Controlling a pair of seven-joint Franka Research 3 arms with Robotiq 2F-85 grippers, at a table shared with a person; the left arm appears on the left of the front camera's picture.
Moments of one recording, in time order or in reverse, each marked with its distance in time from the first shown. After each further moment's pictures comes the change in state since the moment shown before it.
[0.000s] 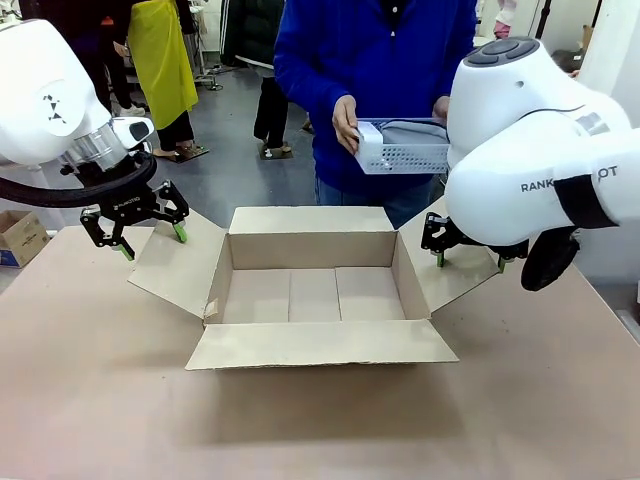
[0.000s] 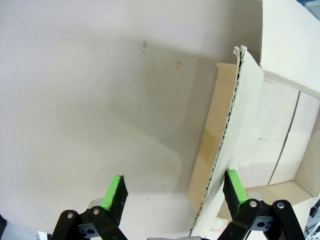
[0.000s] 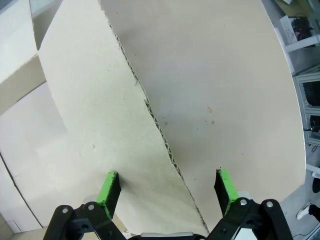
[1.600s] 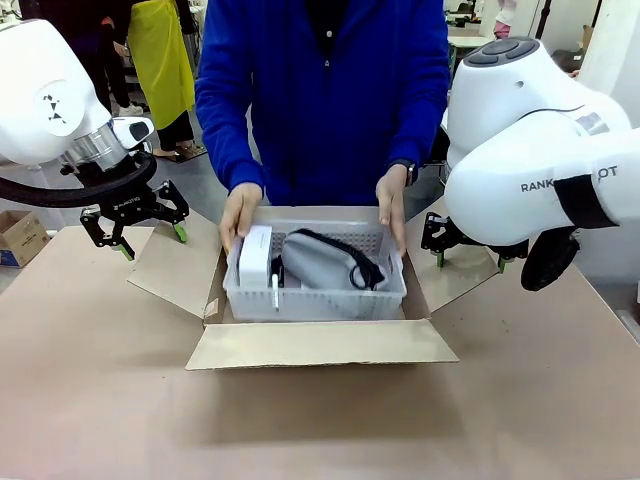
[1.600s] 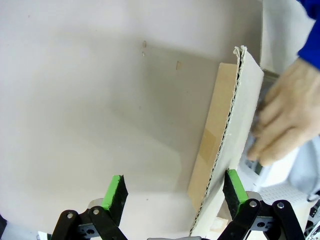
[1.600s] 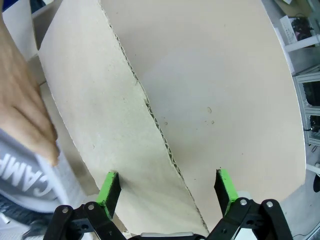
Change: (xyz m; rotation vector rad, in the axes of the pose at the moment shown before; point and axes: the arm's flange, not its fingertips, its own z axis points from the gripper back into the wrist) left arm 0.000 0.000 0.000 0.000 0.000 0.000; right arm 0.000 0.000 0.000 0.000 0.000 0.000
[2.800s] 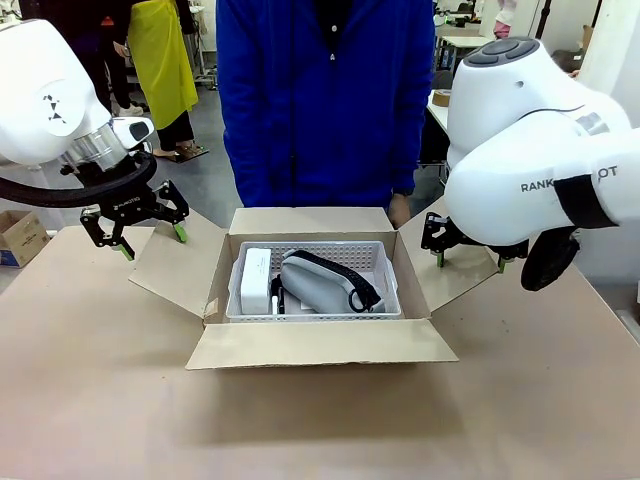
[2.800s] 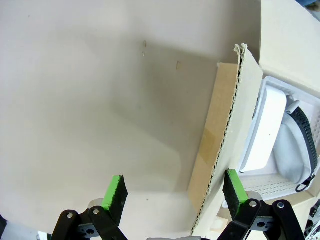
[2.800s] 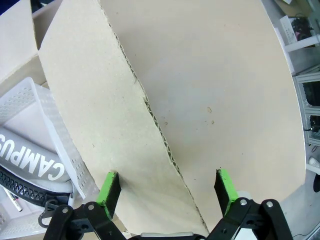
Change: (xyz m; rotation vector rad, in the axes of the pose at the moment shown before) left arm 0.000 0.000 0.000 0.000 0.000 0.000; right arm 0.000 0.000 0.000 0.000 0.000 0.000
